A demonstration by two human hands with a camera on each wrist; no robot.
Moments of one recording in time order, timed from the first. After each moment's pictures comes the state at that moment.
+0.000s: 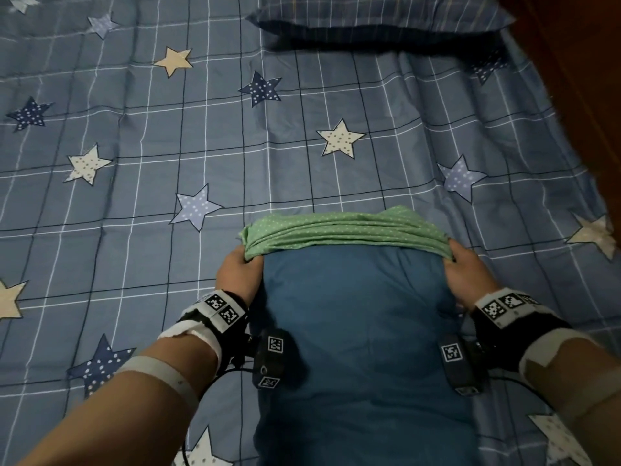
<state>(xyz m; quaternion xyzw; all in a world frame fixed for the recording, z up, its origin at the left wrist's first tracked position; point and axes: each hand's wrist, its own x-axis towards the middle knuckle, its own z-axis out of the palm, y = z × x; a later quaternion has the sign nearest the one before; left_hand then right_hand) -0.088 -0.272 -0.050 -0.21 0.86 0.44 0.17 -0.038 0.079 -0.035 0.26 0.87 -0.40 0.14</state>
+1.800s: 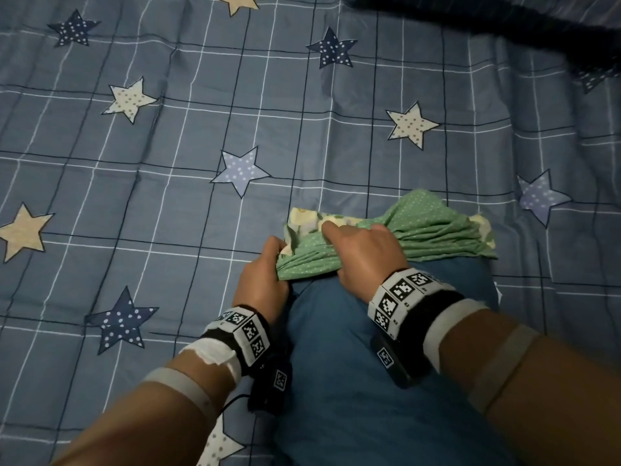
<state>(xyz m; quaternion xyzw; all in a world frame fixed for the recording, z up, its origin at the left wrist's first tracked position) -0.045 -0.311 -0.073 -0.13 0.90 0.40 0.11 -0.099 -0.136 -0.022 -0.24 0.96 -0.08 0.14</state>
